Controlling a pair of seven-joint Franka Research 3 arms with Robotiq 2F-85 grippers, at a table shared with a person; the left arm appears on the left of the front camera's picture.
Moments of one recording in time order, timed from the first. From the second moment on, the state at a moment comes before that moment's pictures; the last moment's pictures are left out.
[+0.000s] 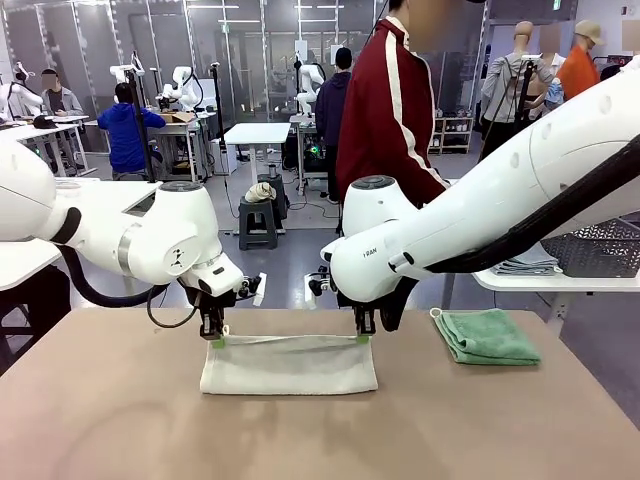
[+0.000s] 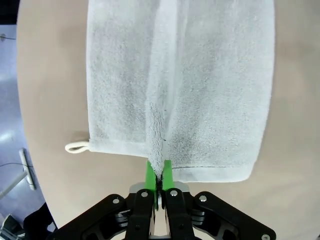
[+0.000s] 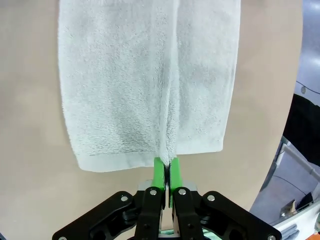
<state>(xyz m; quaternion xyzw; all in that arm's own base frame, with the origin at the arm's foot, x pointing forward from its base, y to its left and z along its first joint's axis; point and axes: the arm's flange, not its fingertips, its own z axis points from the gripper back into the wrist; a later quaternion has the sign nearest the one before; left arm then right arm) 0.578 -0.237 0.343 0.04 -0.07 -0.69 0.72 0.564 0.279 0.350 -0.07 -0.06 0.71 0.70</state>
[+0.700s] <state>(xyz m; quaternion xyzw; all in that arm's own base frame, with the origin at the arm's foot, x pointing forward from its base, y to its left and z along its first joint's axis) 0.604 -0.237 0.329 0.03 -0.07 -0.68 0.72 0.582 0.273 0.339 -0.07 -0.07 0.69 0.71</state>
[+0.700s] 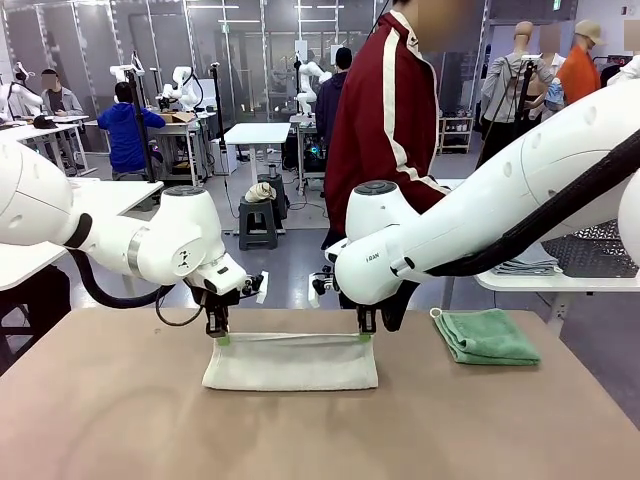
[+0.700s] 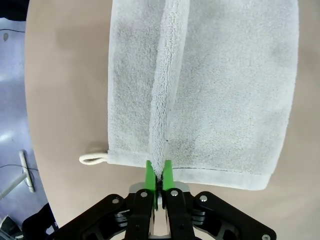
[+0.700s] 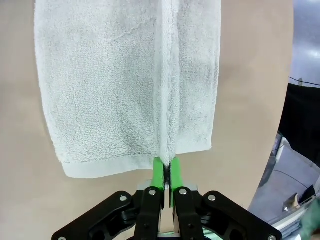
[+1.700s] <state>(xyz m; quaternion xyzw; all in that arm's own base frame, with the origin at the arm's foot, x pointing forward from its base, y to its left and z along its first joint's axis) 0.604 -0.225 0.386 0.05 -0.11 -0.67 0.74 0.586 0.262 0.375 -0.05 -0.11 0.66 0.74</state>
